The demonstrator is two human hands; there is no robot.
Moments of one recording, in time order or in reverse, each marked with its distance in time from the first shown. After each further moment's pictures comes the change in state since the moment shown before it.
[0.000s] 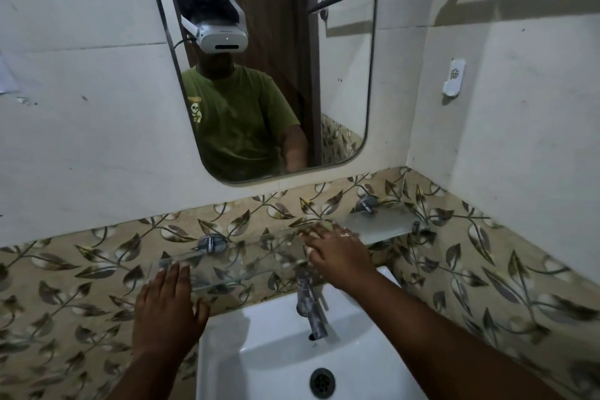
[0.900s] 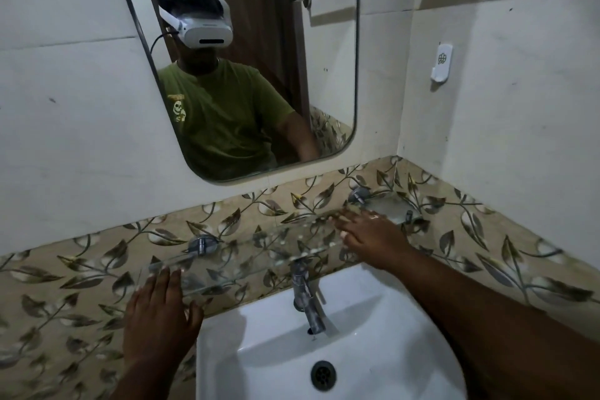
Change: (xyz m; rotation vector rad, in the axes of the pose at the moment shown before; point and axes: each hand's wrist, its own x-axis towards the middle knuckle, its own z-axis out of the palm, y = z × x) left_hand 0.000 0.002 -0.003 -0.008 -0.020 -0.005; right_hand -0.003 0.089 -0.012 -0.040 -0.038 0.023
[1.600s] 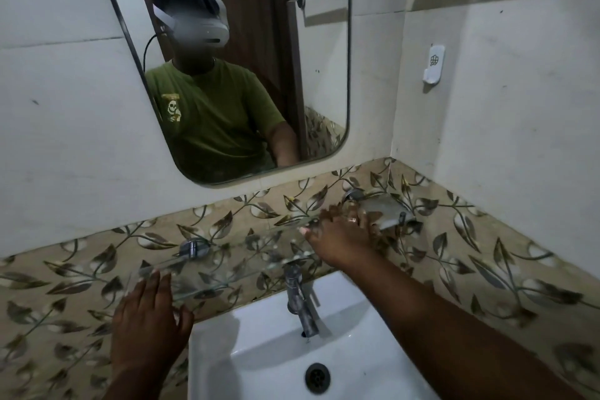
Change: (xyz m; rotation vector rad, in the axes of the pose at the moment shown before) left_hand 0.001 0.003 -0.002 -0.024 0.014 -0.009; right_hand 0.019 -0.068 -0.009 0.043 -0.069 0.270
